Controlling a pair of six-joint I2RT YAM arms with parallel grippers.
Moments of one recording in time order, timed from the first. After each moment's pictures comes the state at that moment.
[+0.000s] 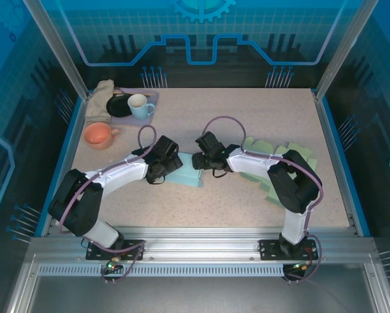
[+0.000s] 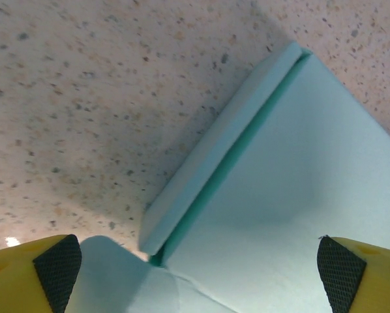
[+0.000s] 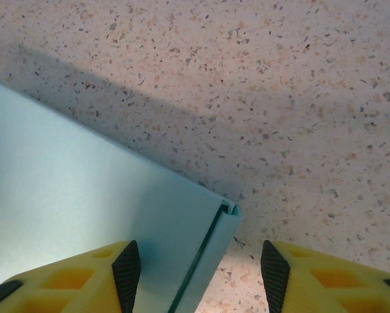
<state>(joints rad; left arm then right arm) -0.52 1.54 0.91 -0.52 -0.17 -1.08 0.73 1.85 1.16 -0.29 0.10 0.51</state>
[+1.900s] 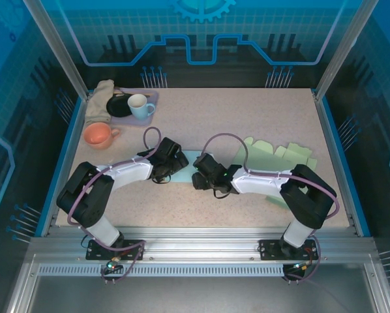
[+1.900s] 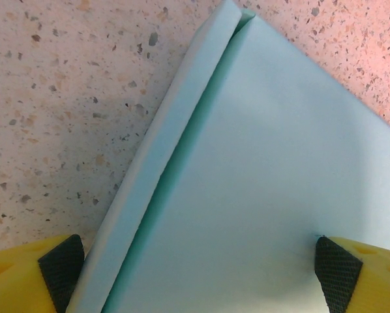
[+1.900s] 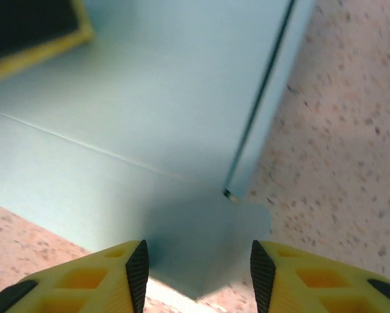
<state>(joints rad) -0.52 1.63 0.87 -0.31 -0.10 -1.09 0.90 1.67 0.91 -0.24 0.17 0.64</state>
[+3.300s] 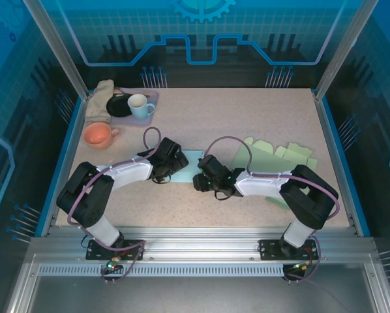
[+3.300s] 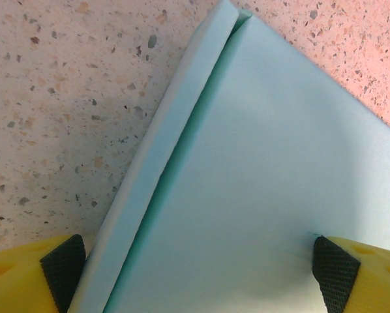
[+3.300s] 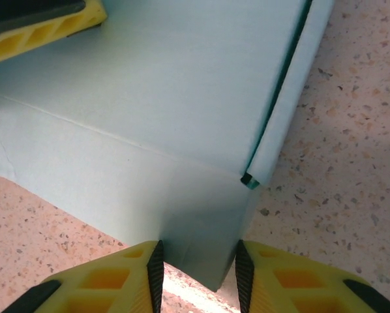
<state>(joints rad) -0.52 1.63 0.87 -0.30 -0.10 -1.09 0.87 1.66 0.84 -0.09 0.07 0.65</state>
